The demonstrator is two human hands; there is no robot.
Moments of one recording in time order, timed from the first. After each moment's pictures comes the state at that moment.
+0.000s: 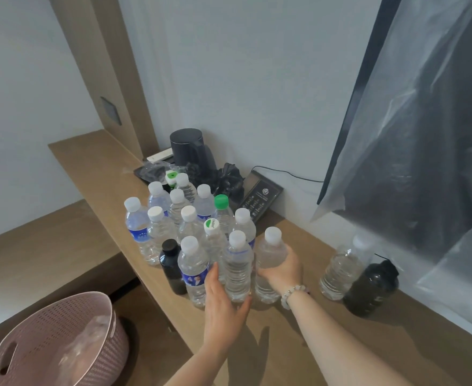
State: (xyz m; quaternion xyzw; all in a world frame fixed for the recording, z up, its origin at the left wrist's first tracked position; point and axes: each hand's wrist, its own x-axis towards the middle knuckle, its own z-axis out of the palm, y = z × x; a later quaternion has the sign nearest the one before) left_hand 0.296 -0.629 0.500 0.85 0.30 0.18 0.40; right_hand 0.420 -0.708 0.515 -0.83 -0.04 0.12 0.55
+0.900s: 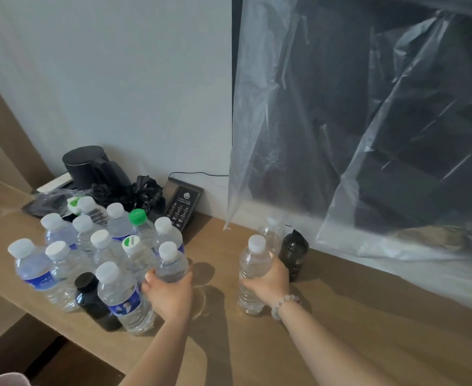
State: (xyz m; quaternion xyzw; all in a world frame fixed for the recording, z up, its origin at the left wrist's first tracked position) left_hand 0.358 -0.638 0.521 0.70 0.47 0.20 0.50; right_hand 0.396 -0.806 0.520 -0.83 0.06 0.05 0.56
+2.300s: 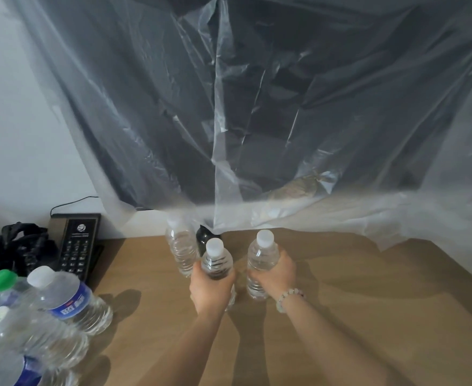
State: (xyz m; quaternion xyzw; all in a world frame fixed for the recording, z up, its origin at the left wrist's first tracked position) left_hand 0.368 -0.820 0.520 0.81 0.17 -0.01 0.57; right_hand 0.350 -0.949 0.525 -0.79 0.27 -0.09 0.54
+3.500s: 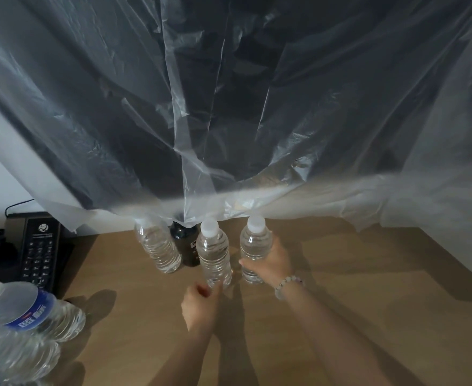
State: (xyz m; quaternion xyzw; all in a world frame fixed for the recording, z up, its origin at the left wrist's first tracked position) left_hand 0.359 -0.833 0.462 0.86 0.18 -0.12 0.47; right_hand 0.355 -0.991 0.504 -0.81 0.27 -0.02 0.52
